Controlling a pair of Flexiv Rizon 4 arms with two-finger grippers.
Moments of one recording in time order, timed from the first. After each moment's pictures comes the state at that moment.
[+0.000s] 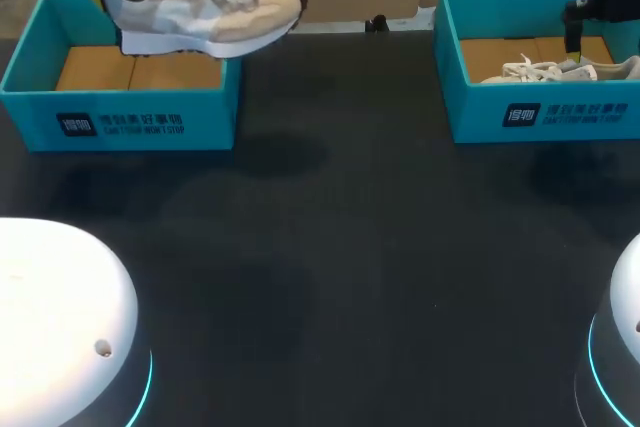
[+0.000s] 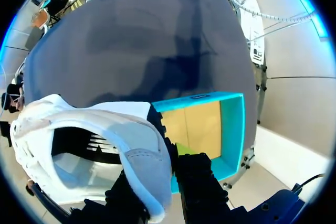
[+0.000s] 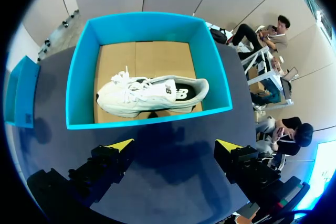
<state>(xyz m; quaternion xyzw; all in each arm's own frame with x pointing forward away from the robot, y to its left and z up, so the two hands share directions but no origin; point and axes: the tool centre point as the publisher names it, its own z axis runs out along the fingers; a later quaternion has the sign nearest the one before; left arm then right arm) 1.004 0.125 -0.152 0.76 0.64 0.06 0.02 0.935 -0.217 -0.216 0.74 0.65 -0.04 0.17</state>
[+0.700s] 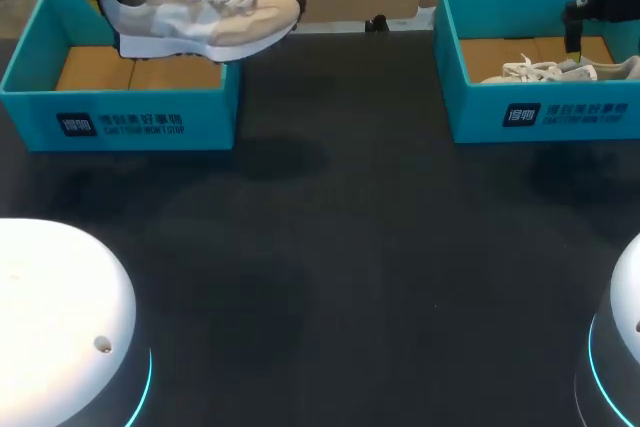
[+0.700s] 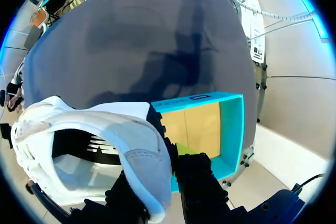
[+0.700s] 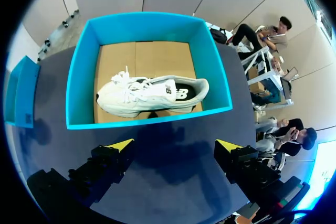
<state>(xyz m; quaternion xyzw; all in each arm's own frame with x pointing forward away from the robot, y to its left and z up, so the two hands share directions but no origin) 0.998 0.126 -0.152 0.76 0.64 0.06 0.03 0.935 -0.216 -0.216 0.74 0.65 -0.04 0.17</state>
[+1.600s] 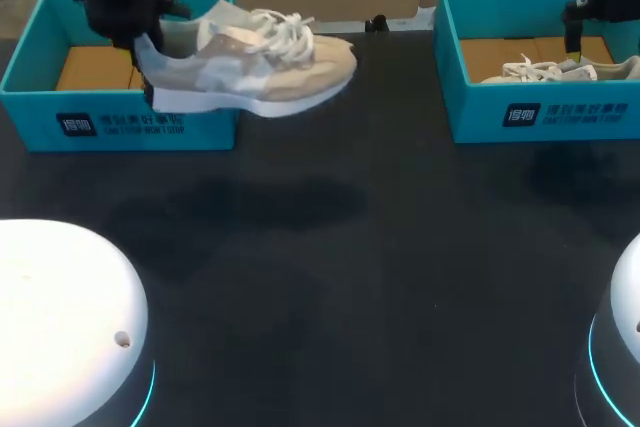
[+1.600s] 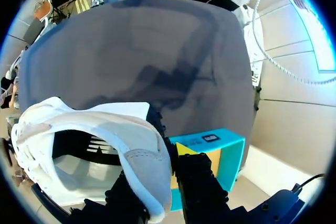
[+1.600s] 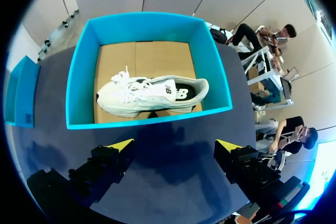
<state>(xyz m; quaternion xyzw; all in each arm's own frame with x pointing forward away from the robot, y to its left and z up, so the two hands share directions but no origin) 0.871 0.055 -0.150 0.73 0.68 0.07 -0.03 0.935 -0.216 -0.216 0.74 0.65 -0.04 0.17</state>
